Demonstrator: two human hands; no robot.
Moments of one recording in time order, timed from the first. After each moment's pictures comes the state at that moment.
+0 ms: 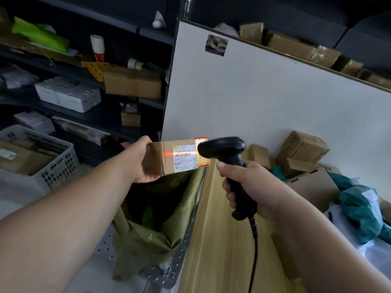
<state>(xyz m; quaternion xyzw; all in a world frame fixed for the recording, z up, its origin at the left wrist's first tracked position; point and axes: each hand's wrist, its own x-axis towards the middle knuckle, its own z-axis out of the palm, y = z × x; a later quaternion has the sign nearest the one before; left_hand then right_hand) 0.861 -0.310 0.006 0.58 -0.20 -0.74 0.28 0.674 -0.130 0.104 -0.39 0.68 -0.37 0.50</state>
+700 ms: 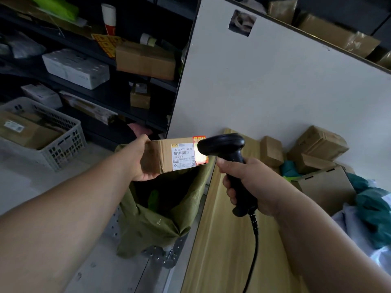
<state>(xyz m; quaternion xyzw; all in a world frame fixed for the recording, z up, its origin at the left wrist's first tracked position) 0.895 -0.318 -0.051 0.61 -0.17 -0.72 0.27 0.694 -0.153 0.077 -0.38 0.69 -0.33 0.53</state>
